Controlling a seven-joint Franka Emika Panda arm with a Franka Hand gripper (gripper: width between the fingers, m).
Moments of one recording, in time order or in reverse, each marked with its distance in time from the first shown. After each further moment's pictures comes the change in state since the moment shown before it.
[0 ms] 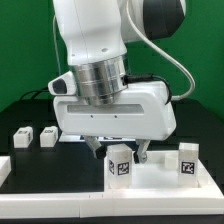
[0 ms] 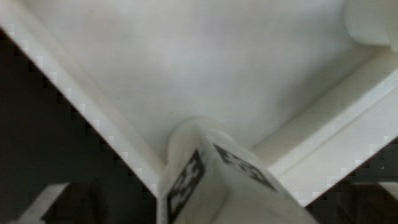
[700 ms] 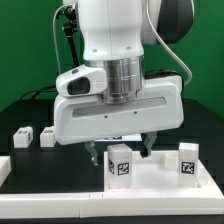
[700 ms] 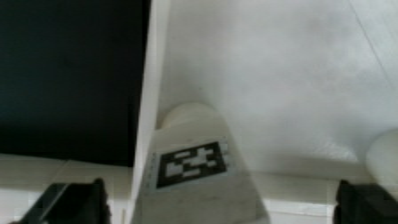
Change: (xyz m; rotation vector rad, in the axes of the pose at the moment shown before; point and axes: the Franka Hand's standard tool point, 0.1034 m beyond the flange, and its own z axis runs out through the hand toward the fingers) arm -0.002 -0.004 0.000 -0.124 0.019 -0.753
